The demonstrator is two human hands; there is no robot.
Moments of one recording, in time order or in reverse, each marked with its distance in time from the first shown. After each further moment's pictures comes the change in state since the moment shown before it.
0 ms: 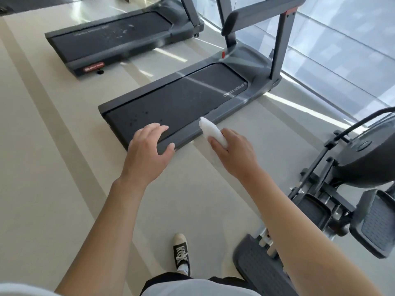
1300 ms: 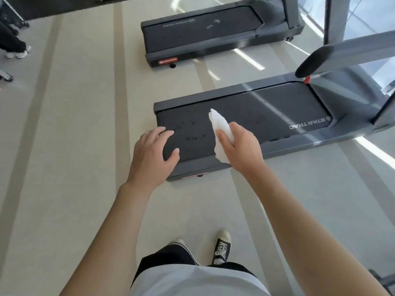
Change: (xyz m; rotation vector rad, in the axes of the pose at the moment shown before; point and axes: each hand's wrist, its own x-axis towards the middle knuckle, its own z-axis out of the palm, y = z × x) left_hand 0.251 -0.007 0.059 0.278 0.147 -0.379; right_hand 0.370 0.070 0.054 0.217 -0.255 -0.278
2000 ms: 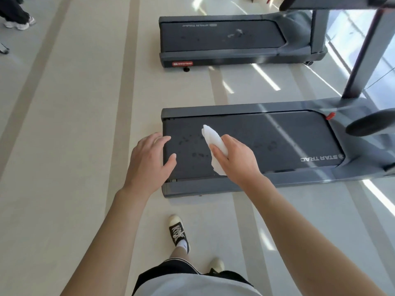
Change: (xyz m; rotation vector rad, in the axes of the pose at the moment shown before) left_hand 0.132 -0.127 0.004 -0.098 0.038 -0.146; right_hand 0.170 -0.053 0.098 -0.159 -0.194 -0.132
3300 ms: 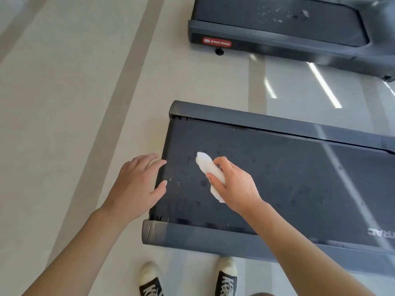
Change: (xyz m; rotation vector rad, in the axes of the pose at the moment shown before) left_hand 0.212 -0.256 0.294 0.164 -0.234 -0.144; right_hand 0.303 0.179 0.337 -0.025 -0.322 -0.179
